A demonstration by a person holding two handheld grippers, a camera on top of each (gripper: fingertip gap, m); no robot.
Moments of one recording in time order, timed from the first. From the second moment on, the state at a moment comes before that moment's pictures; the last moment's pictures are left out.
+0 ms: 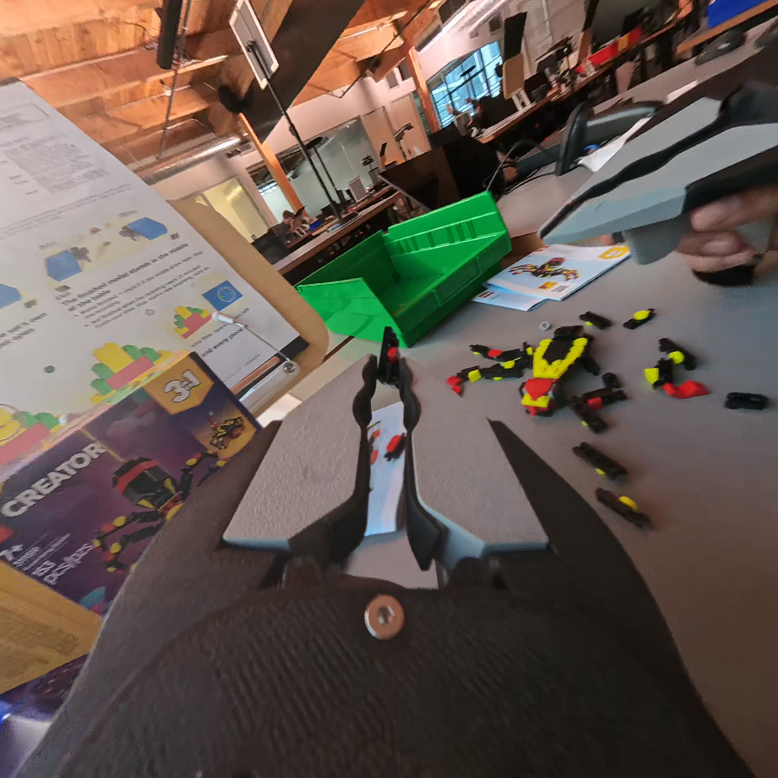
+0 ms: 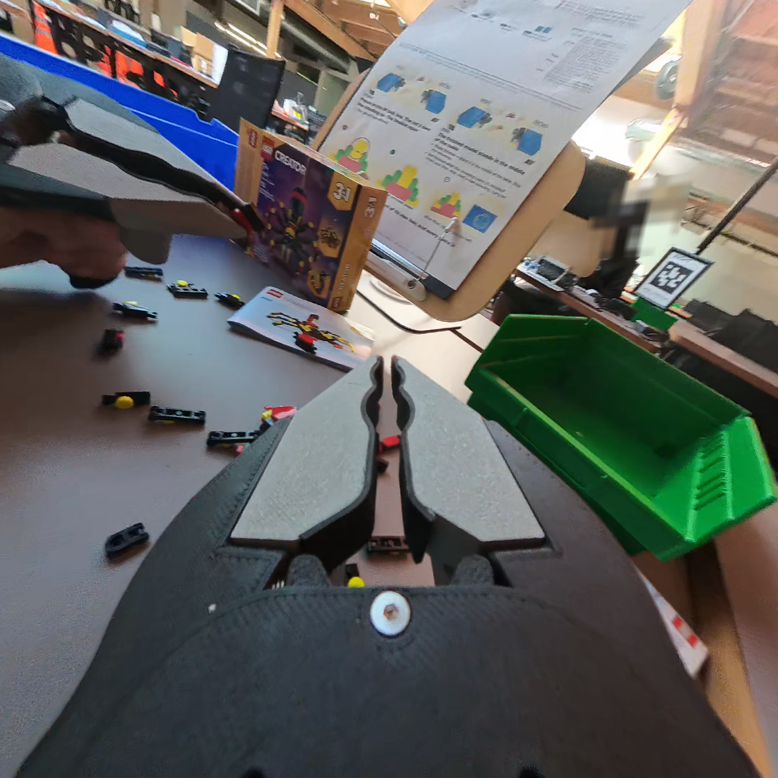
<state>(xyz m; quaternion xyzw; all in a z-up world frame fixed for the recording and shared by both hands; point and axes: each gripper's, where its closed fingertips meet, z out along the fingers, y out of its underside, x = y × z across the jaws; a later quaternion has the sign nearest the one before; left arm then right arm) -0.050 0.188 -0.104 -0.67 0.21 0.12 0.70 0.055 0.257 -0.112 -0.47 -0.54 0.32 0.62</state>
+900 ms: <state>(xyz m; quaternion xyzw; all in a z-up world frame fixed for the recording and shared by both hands) -0.013 0.176 -0.089 -0.64 0.24 0.03 0.73 0.018 0.198 -0.097 -0.38 -0.60 0.46 0.54</state>
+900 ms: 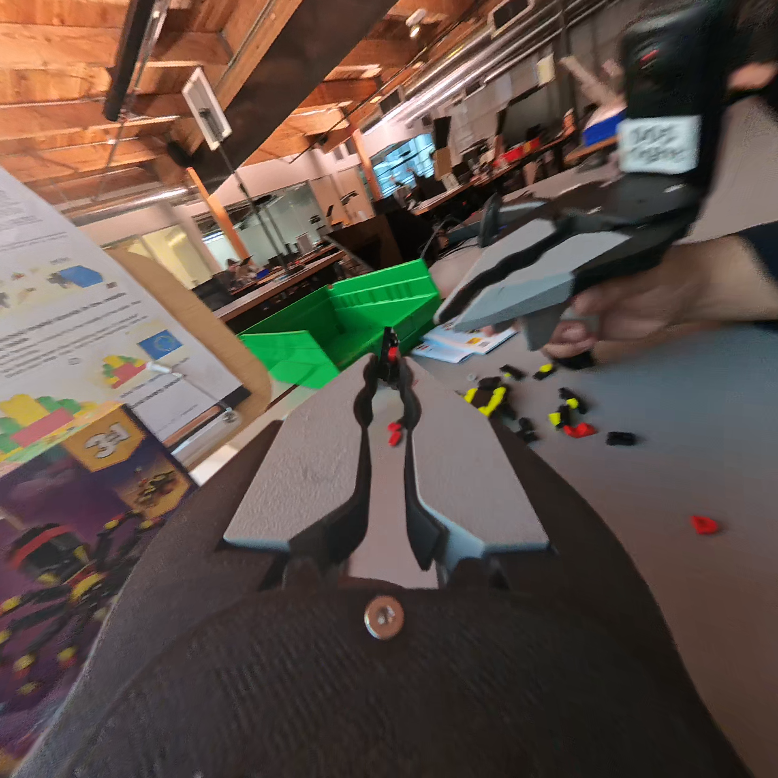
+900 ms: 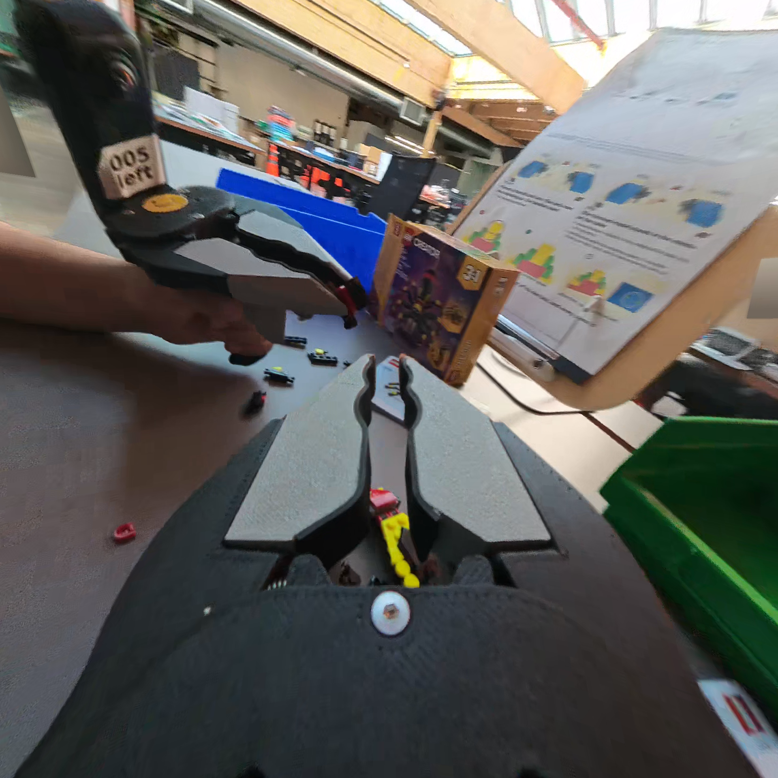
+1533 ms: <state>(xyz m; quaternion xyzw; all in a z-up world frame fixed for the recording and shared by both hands) 0.002 0.189 -0.073 -0.58 0.21 -0.26 0.74 0.011 0.190 -0.100 -0.35 -0.63 0.52 0.46</state>
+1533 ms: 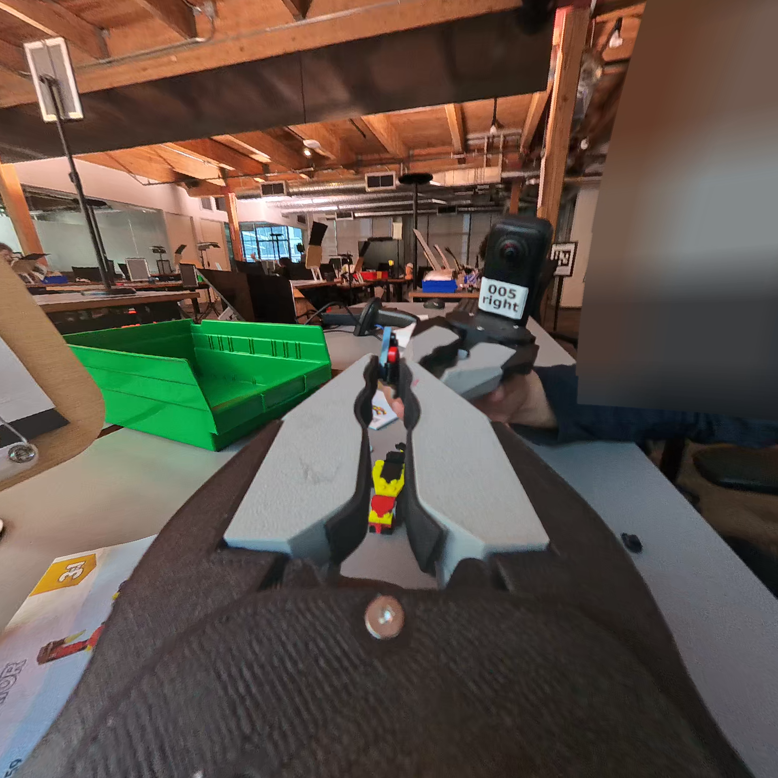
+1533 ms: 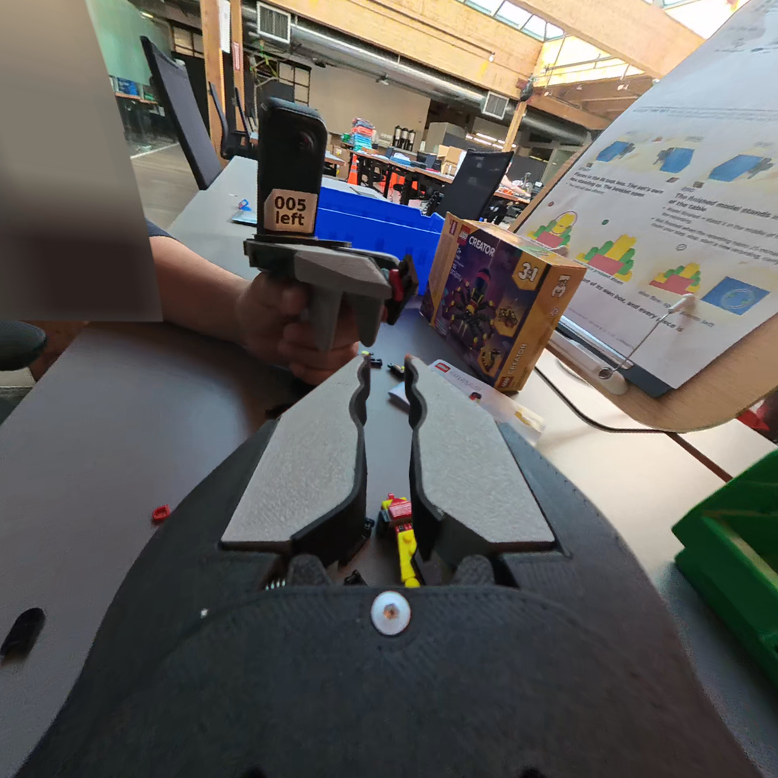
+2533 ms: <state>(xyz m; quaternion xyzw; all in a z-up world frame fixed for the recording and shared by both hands) 0.026 0.187 -0.089 -0.62 0.27 -0.23 0.70 0.016 0.186 -0.099 -0.35 -0.66 0.48 0.46</state>
